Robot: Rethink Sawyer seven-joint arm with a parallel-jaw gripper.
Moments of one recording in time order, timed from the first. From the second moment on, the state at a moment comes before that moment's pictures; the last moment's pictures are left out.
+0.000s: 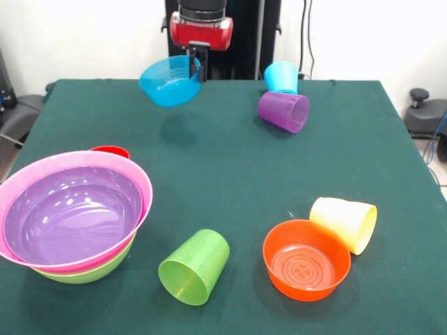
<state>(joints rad) -0.54 -0.80 0.14 2.12 -0.62 0.18 2.07</state>
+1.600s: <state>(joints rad) -0.71 -0.88 0.49 1.99 -0.54 0.56 2.07</state>
